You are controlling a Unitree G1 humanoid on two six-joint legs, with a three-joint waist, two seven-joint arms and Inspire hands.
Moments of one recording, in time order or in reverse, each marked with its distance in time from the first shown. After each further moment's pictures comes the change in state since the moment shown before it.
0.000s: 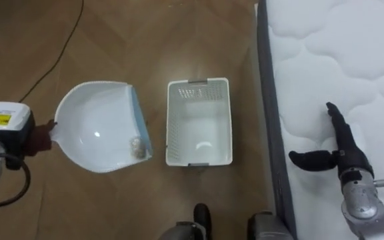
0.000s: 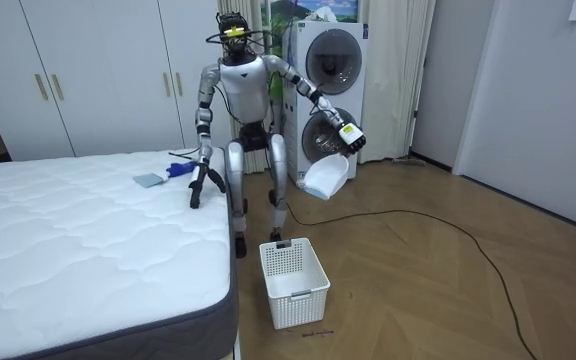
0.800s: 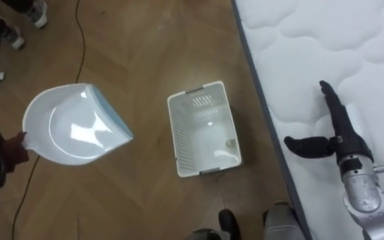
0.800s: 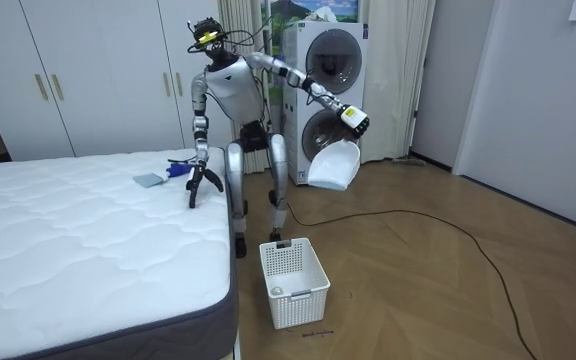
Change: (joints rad) left arm -0.074 0.033 -0.053 0.158 -0.322 0.035 -0.133; right arm 0.002 -0.054 0.022 -0.084 -0.037 -0.039 0.039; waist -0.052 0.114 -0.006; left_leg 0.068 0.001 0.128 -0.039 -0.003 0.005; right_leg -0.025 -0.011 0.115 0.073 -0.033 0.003
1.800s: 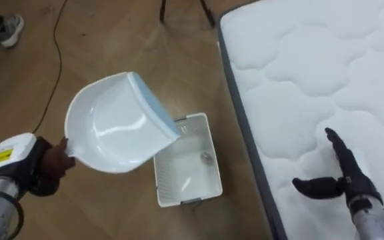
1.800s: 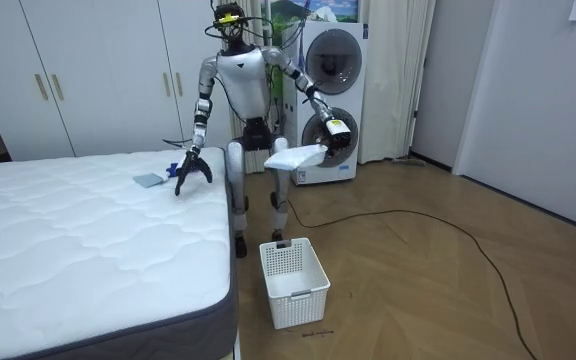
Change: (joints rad) left arm 0.448 -0.159 0.274 -0.563 -0.012 -0.119 0.150; right arm 0.229 0.035 -0.084 0.051 0.080 -0.008 0.018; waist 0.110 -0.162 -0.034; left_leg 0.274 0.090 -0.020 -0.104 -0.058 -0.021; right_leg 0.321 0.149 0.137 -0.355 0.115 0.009
